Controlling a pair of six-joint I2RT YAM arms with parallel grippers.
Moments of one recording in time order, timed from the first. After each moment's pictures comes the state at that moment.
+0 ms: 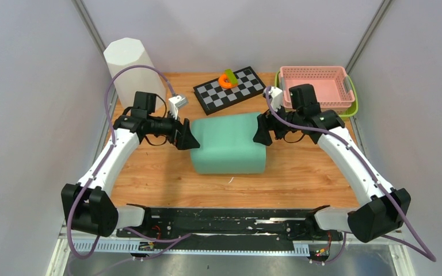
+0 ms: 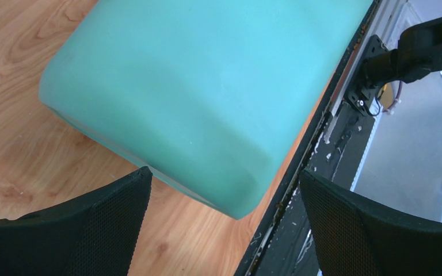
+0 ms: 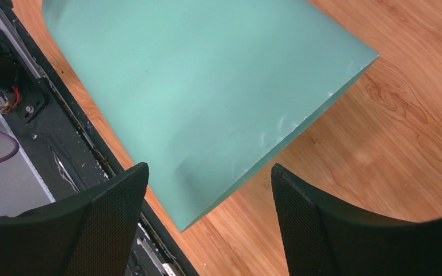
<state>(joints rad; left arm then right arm) -0.18 1.28 1.09 -0.67 0.90 0.20 0.38 1.27 1.27 -0.76 -0.54 -0.15</state>
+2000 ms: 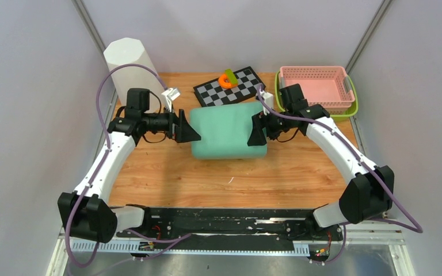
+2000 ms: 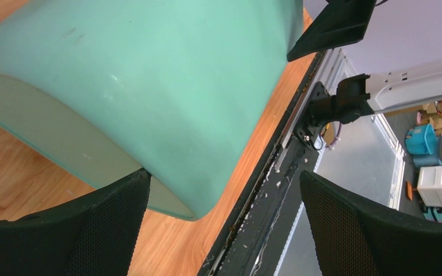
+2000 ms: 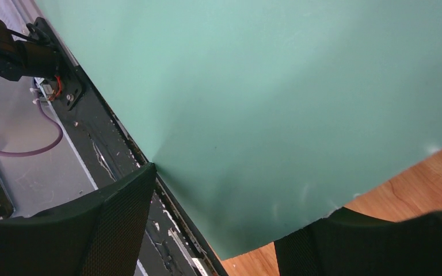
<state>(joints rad) -0.16 1.24 1.10 -0.58 0.99 -0.06 0.39 1.42 1.27 -0.77 -0.66 -0.11</state>
